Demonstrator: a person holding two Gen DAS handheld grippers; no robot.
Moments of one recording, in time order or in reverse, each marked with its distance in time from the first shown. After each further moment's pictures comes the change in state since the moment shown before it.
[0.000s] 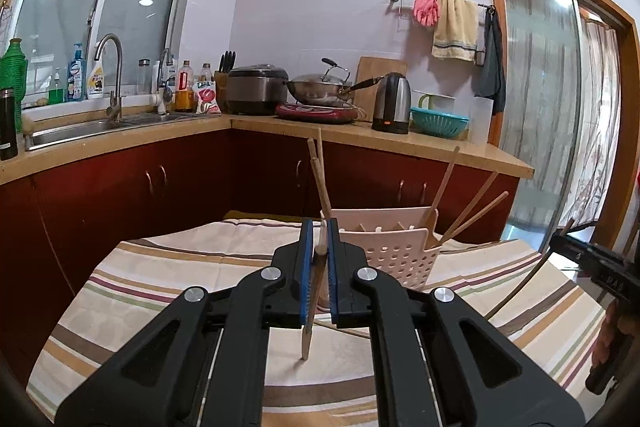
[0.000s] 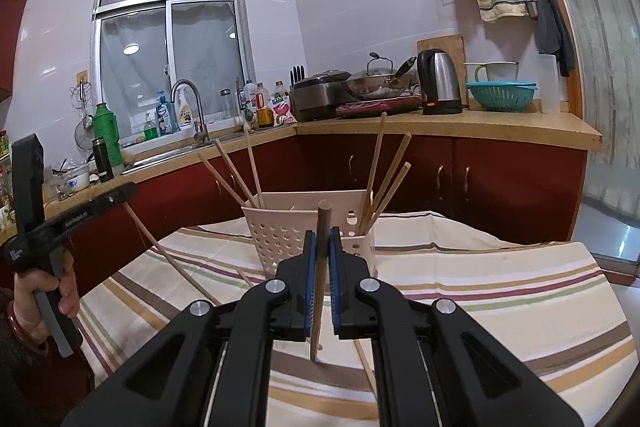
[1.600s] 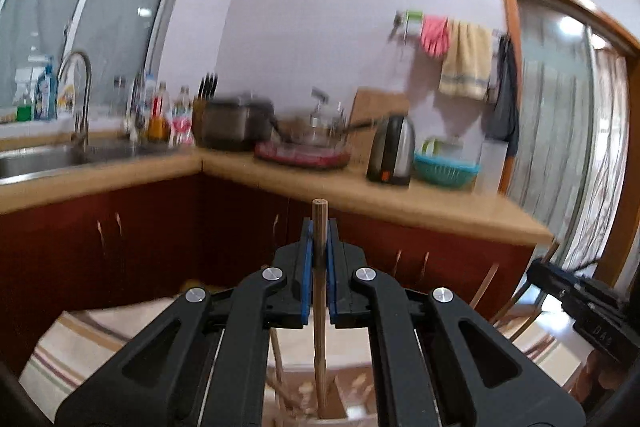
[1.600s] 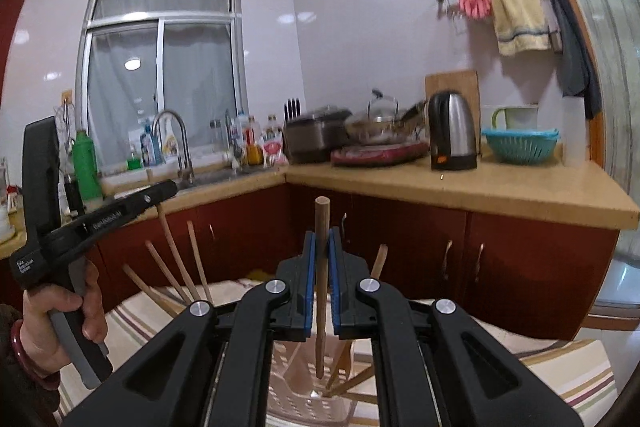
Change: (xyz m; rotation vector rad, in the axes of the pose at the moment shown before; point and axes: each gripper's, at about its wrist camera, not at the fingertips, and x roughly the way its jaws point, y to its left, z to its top) left arm 0.156 -0.037 0.100 -0.046 -0.061 -0.019; right arm 0.118 -0.028 0.098 -0.041 -0.087 -0.004
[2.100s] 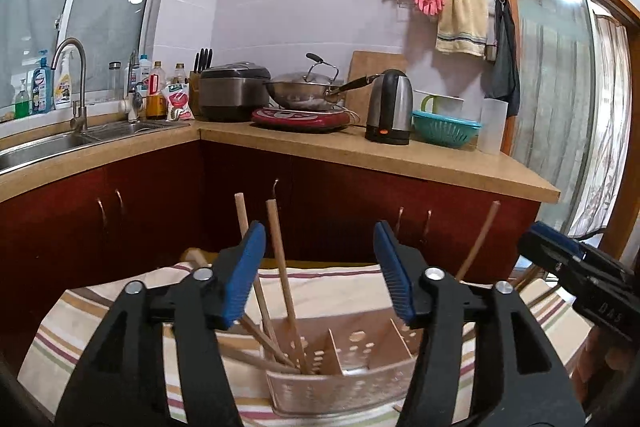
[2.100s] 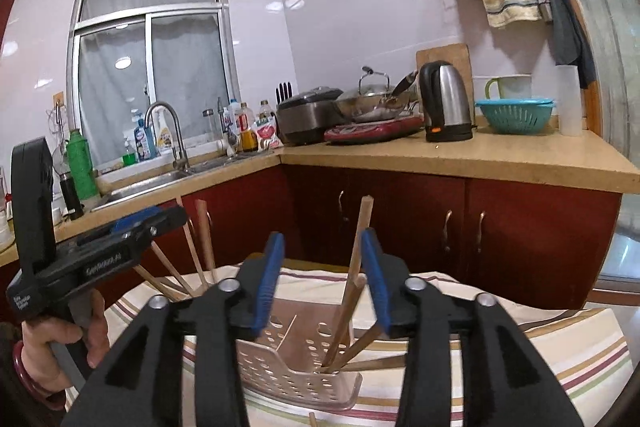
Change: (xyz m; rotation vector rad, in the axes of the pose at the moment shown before) left arm -0.010 -0.013 -0.029 0.041 0.074 0.007; right arm -0.009 -0.007 -0.013 0.061 0.028 -0.009
